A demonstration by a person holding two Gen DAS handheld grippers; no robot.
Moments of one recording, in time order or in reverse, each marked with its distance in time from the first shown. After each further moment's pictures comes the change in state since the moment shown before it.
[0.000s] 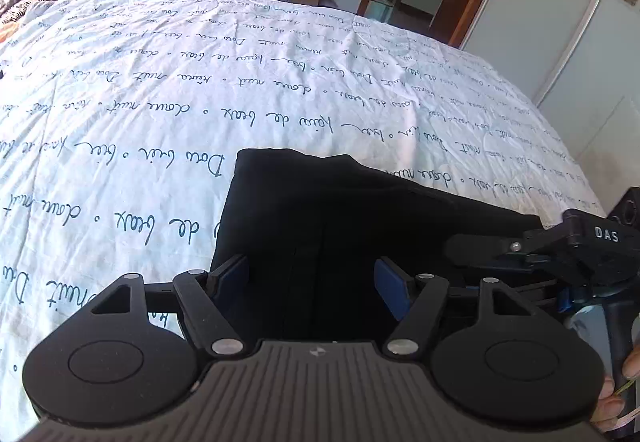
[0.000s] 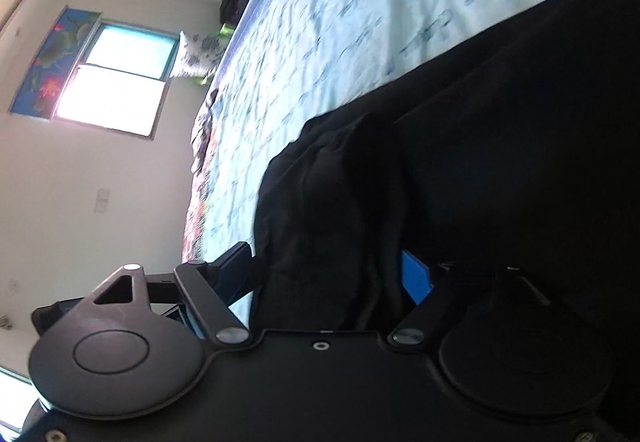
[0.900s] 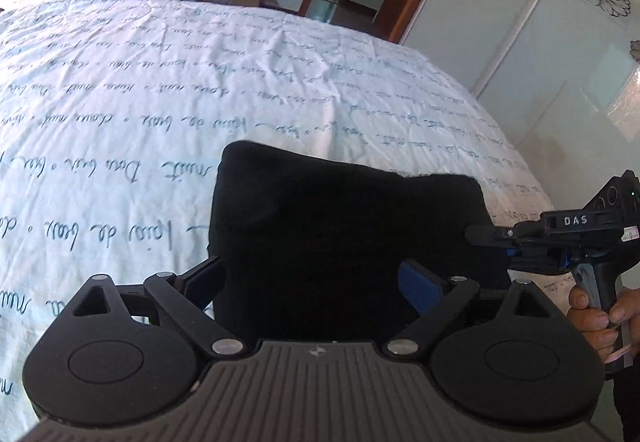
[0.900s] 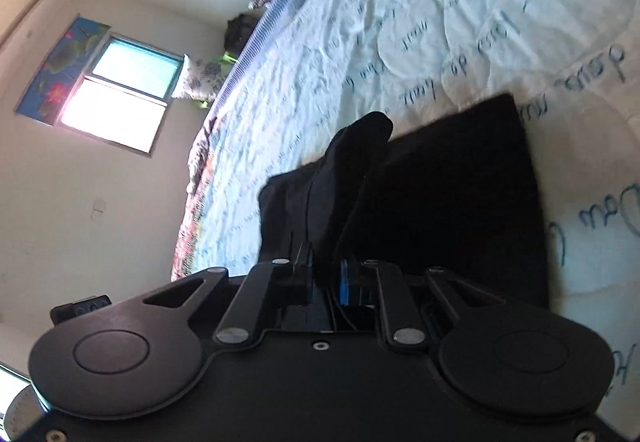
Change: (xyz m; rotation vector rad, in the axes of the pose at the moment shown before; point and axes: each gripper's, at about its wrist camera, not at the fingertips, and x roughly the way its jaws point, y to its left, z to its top) left arm -0.012 -0.043 -0.001 0.072 -0.003 -0.162; right arm -0.103 -0.034 0.025 -0.074 -0.129 -0.021
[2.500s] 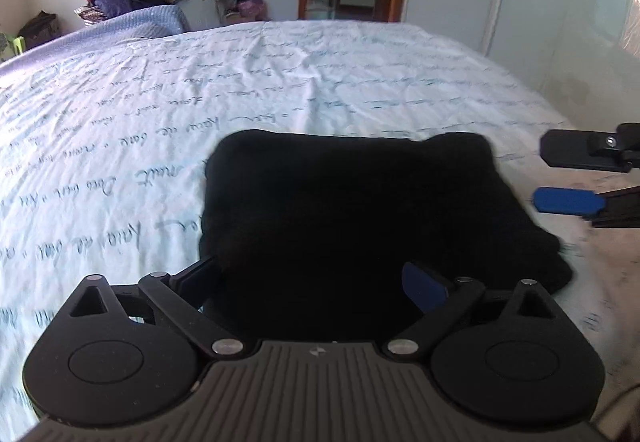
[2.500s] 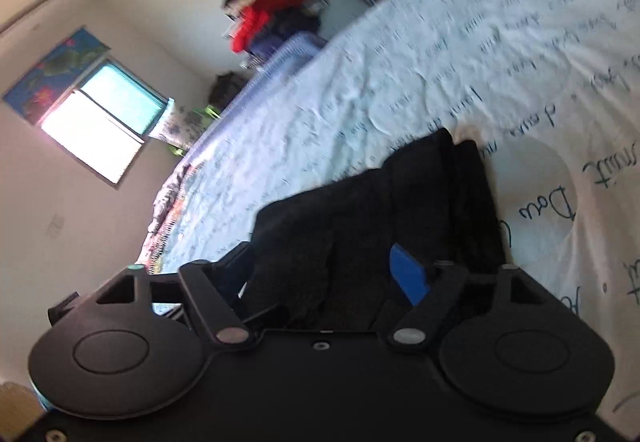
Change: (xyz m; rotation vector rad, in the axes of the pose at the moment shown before) left arm 0.029 -0.049 -0.054 0.205 -0.049 0.136; right arm -0.033 0.030 -0.062 -0.173 -0.260 -0.132
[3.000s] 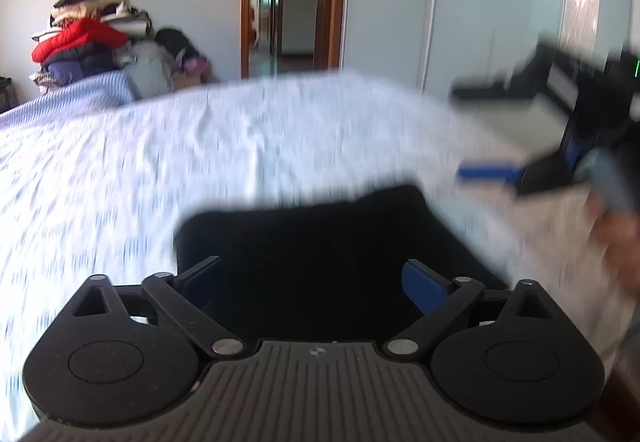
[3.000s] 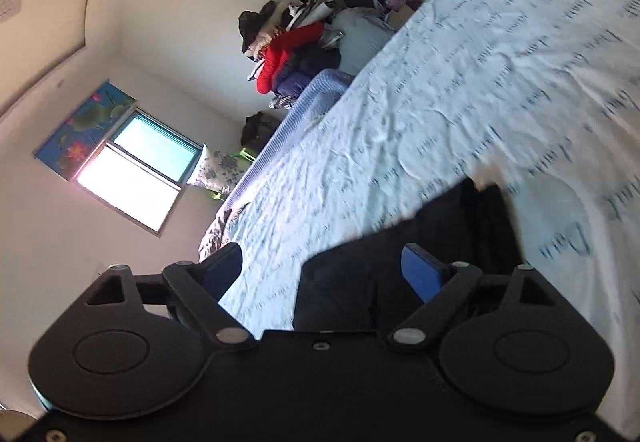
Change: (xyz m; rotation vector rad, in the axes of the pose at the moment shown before) left arm -0.029 -0.005 0.034 0.126 -0.170 -0.116; right arm -0.007 -0.007 0.039 0.128 -0.081 0.115
